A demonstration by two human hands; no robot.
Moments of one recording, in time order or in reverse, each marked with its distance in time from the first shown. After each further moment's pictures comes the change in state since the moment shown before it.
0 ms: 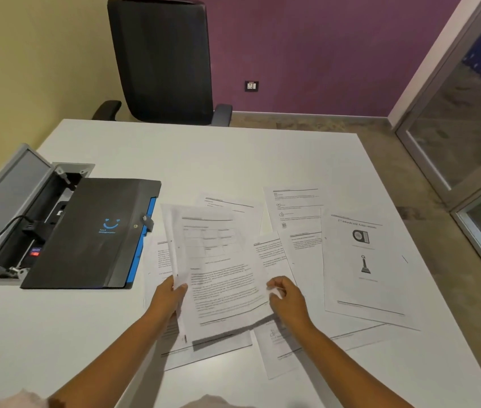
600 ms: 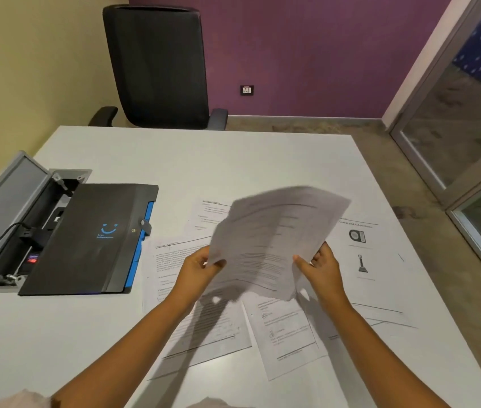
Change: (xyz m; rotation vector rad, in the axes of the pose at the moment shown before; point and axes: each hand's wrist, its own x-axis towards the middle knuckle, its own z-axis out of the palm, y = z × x) left_hand -0.025 0.064 0.035 -0.155 -0.138 0.410; right_hand 0.010 -0.056 -0.061 0.187 0.142 -0.223
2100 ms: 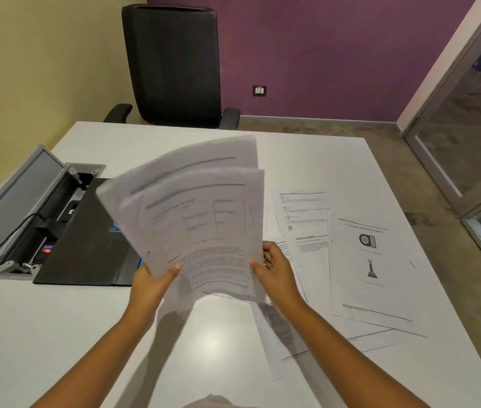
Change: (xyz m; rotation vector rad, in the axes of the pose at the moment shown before) left_hand -0.028 -0.022 -0.071 -0.080 0.350 0.000; right_hand -0.017 -0.005 0.083 -0.078 -0.262 -0.046
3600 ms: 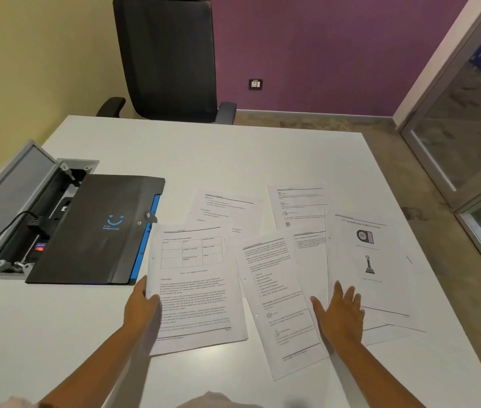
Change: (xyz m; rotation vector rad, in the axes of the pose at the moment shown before) left_hand 0.015 -0.064 -0.021 0.406 0.016 -0.275; right_hand -0.038 0.117 -0.102 -1.103 0.248 0.487
